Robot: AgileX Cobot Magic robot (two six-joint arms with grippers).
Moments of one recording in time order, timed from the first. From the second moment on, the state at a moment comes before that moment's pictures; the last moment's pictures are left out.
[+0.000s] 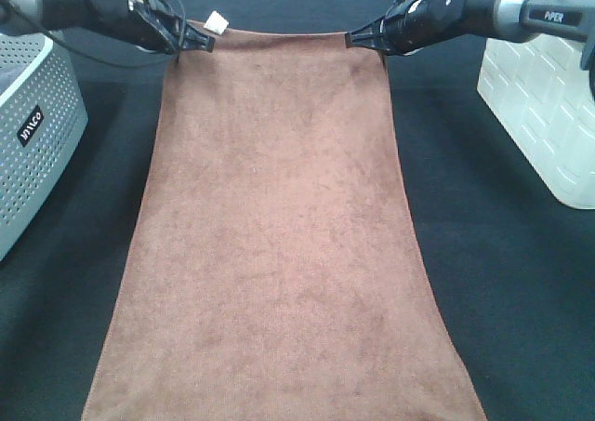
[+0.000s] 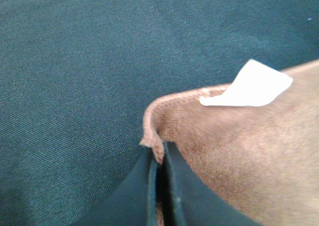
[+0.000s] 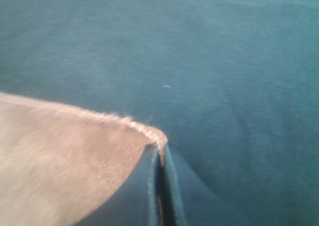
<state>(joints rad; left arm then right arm) -0.18 2.48 -2.07 -0.20 0.22 0.32 0.21 2.54 -2.13 0.17 0.19 -0.25</state>
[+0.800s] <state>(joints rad) -0.18 2.61 -2.08 -0.23 0.09 0.32 0.20 2.67 -2.19 0.25 0.18 -0.25</state>
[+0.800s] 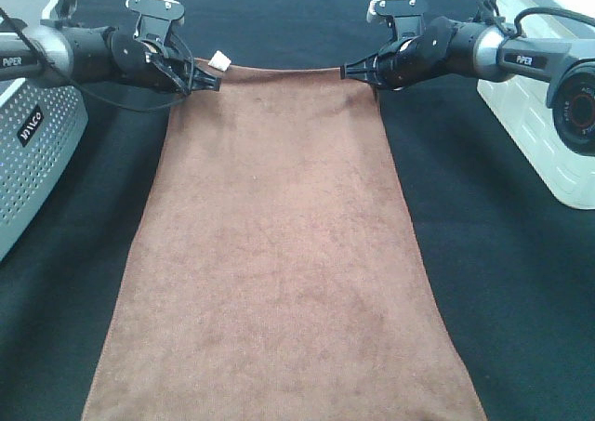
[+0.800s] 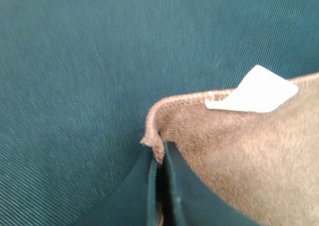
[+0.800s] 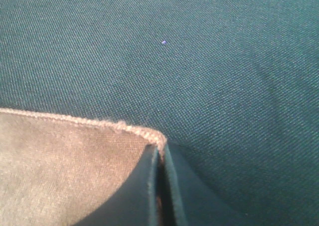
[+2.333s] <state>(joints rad) -0.16 2.10 -2.08 -0.08 0.83 0.20 0.19 2.11 -2.20 0.24 1.02 -0.10</state>
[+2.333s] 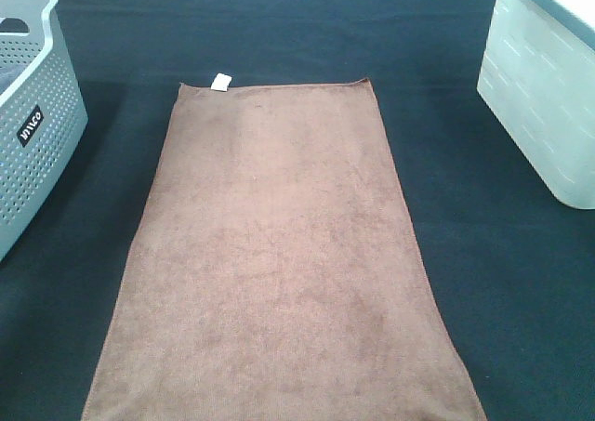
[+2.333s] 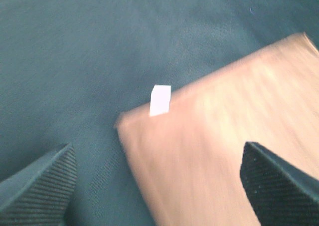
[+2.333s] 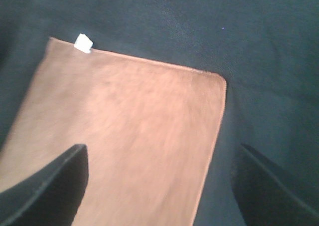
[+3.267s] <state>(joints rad) 0.28 1.21 -1.38 -0.09 1.17 0.19 0.05 1.09 -1.32 0.19 1.22 -0.01</state>
